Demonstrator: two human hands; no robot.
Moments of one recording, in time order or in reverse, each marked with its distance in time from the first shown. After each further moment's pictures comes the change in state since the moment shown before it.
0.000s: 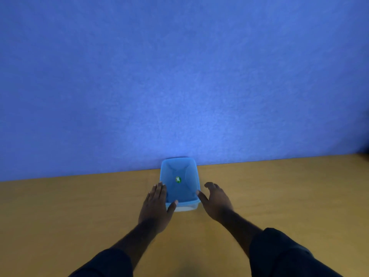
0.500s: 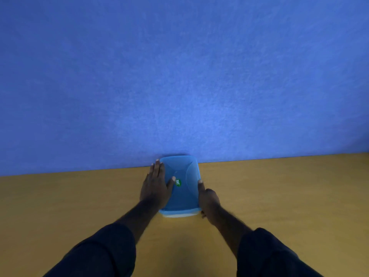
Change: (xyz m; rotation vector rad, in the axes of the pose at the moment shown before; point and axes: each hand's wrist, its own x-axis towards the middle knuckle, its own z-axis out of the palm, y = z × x) left_hand 0.100 -0.004 0.001 -0.076 -0.021 -0.060; right_hand 0.055 -0.020 0.044 0.475 -0.147 0.582
